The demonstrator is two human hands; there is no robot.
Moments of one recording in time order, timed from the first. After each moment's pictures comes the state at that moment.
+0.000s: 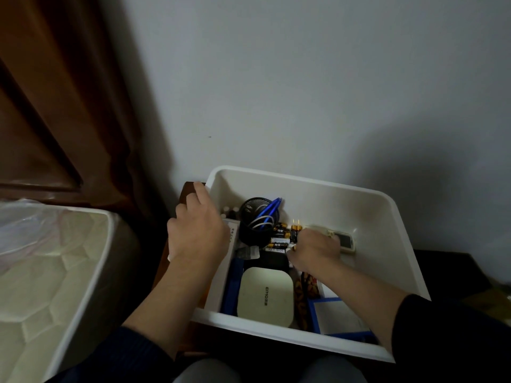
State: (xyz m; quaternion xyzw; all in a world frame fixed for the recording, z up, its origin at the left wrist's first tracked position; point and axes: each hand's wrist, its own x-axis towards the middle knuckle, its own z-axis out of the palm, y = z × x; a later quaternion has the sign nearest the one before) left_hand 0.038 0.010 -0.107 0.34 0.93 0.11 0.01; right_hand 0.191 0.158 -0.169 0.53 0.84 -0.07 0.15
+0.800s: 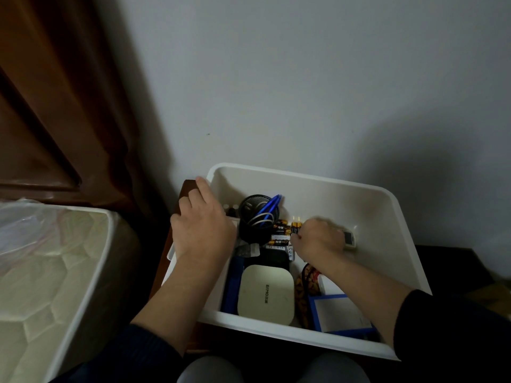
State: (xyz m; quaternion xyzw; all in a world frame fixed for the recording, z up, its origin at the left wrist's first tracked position) left_hand 0.047 0.017 -0.109 0.33 0.94 0.04 -0.02; right_hand 0.194 0.169 -0.176 0.54 0.84 -0.05 0.05
